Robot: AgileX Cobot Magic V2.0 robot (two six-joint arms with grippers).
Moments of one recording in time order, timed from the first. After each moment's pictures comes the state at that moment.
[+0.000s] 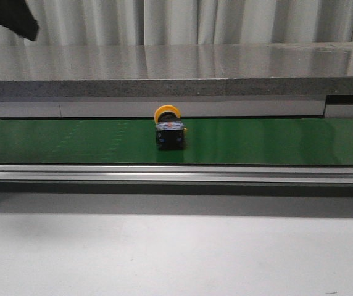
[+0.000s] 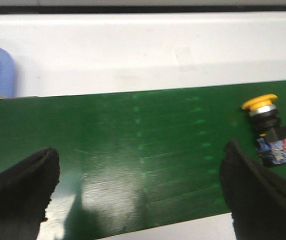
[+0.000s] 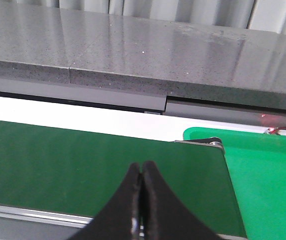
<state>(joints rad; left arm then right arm) -0.26 1.40 -1.12 -0.21 0.60 0.05 -0.01 0.39 -0.22 0.15 0.04 -0.20</state>
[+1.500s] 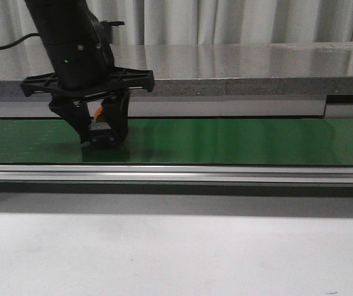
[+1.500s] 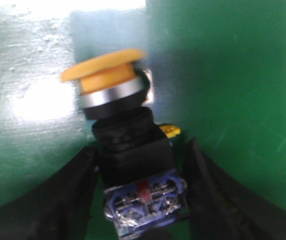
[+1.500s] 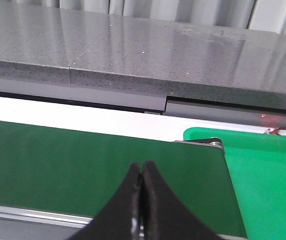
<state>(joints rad) -0.52 1.93 -1.51 0.03 0.89 -0.36 -0.01 0.39 -0.22 0.15 0.04 -0.20</state>
